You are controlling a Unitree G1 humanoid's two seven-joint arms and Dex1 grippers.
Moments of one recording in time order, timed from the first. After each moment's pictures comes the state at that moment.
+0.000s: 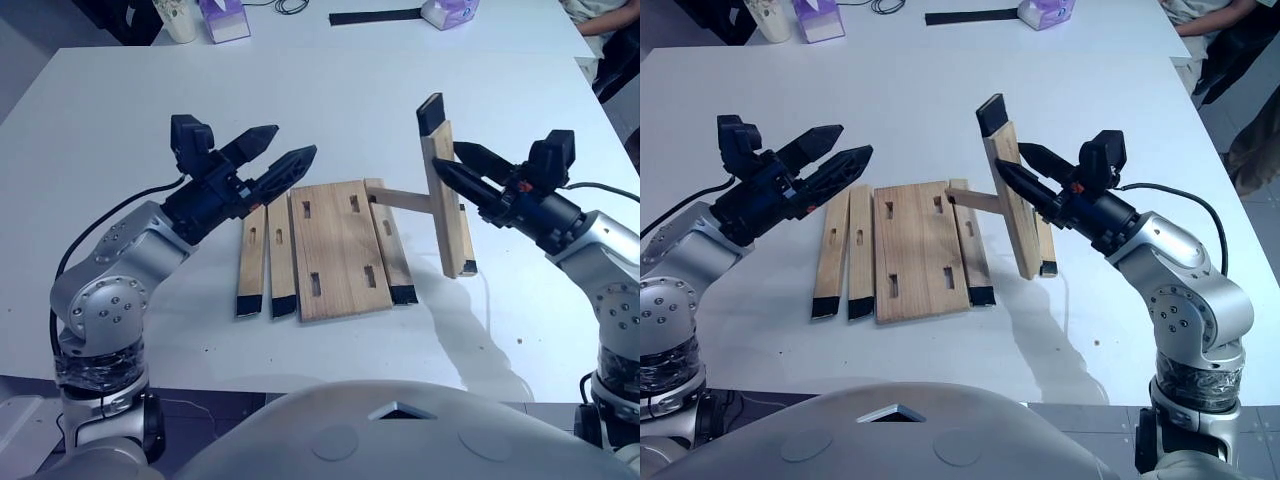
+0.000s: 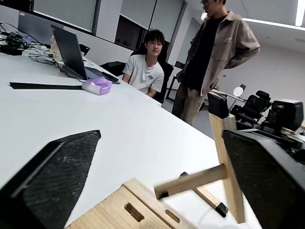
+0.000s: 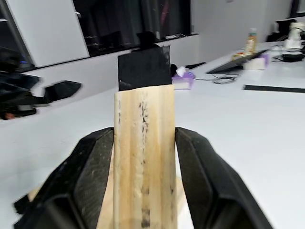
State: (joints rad) left arm -0.05 0.52 0.22 -0.57 -1.10 0.73 -0.40; right arm 0.00 -0.54 -0.23 -0.56 0.84 0.68 0.56
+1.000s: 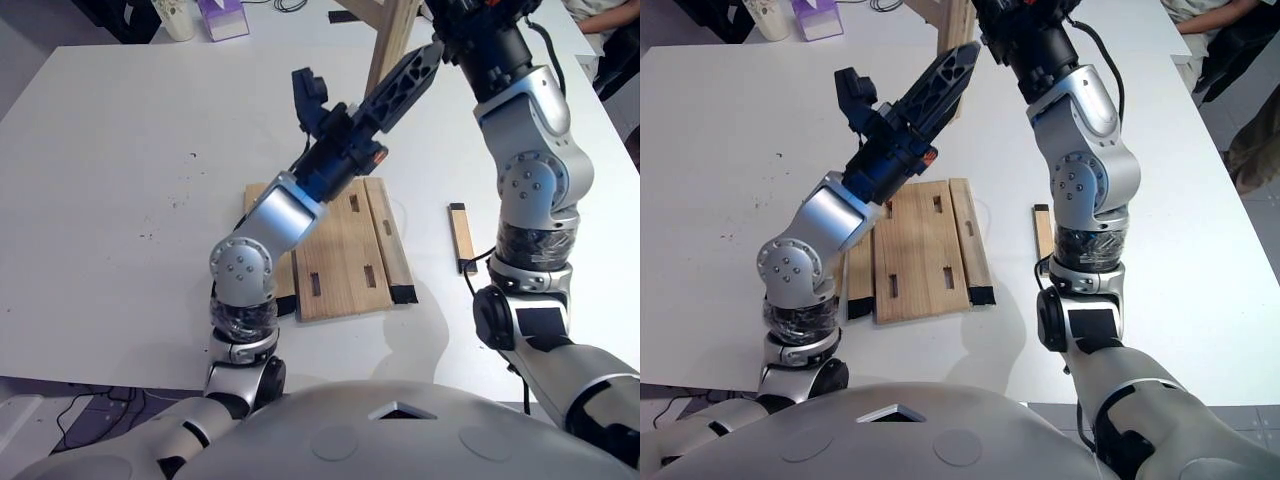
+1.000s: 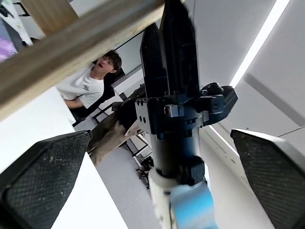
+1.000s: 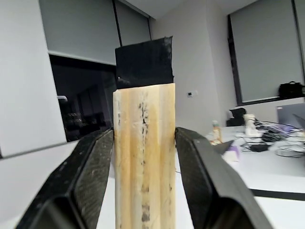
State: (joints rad) left arm -0.35 -0.10 -0.06 -0.36 -1.40 0.61 0.07; right arm -0.67 -0.10 -0.10 -0.16 0.60 0.43 0.27
